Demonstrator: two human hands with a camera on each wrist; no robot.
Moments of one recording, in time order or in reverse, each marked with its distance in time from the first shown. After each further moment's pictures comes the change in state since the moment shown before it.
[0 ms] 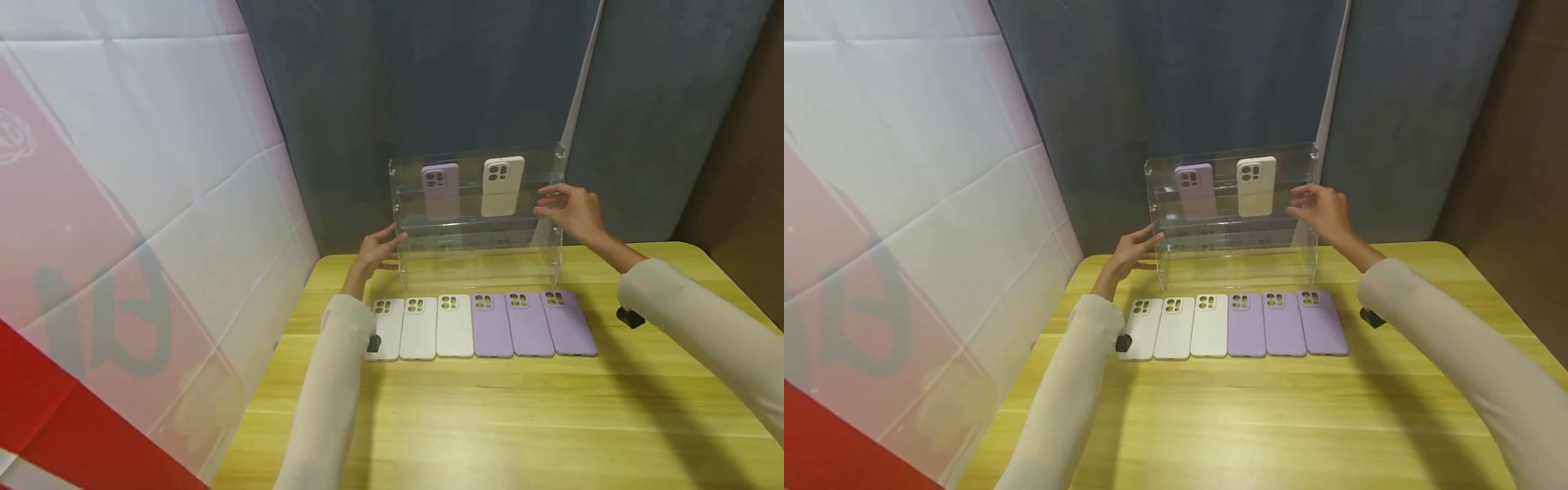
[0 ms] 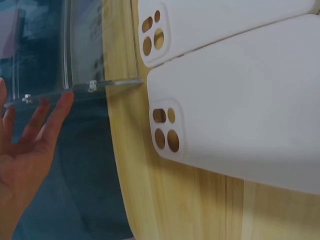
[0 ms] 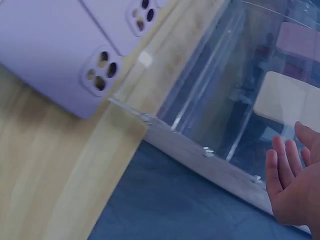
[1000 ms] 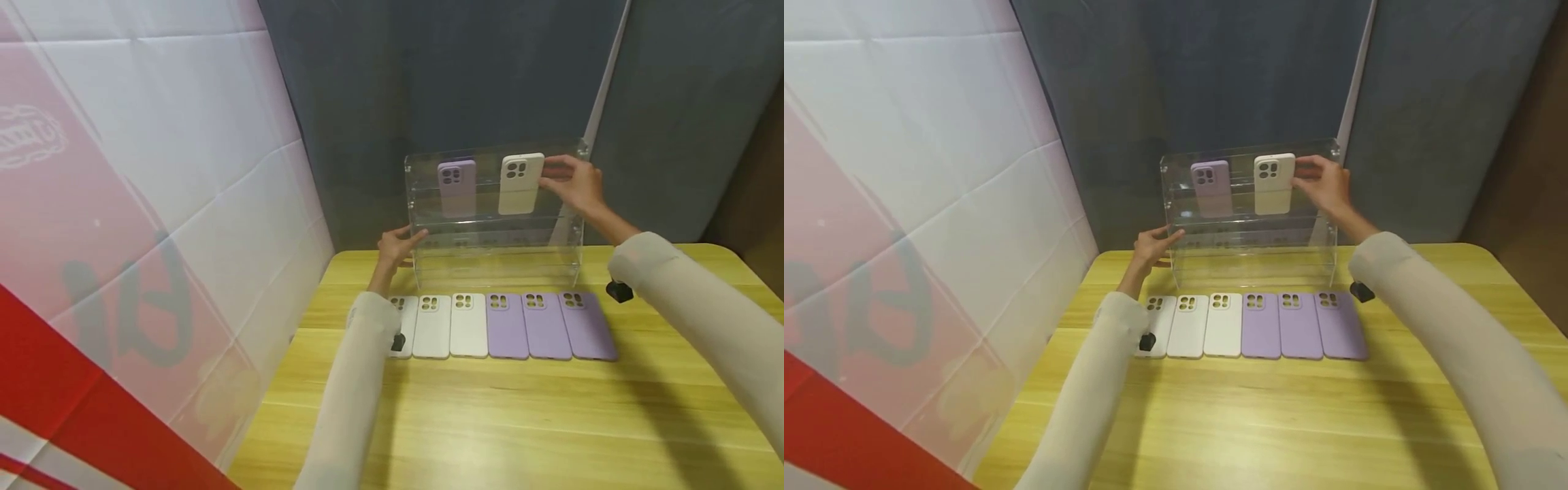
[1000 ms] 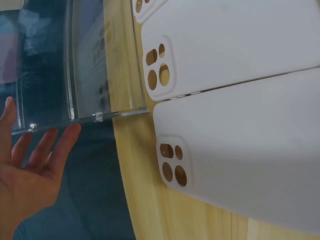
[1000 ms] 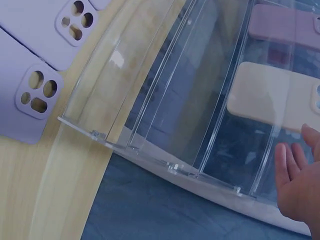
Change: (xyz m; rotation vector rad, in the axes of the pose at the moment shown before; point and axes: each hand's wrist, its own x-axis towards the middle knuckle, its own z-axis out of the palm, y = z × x) left_hand 0.000 0.002 0.031 0.187 0.279 -0.003; right_hand 0.049 -0.017 0.007 0.129 0.042 0.093
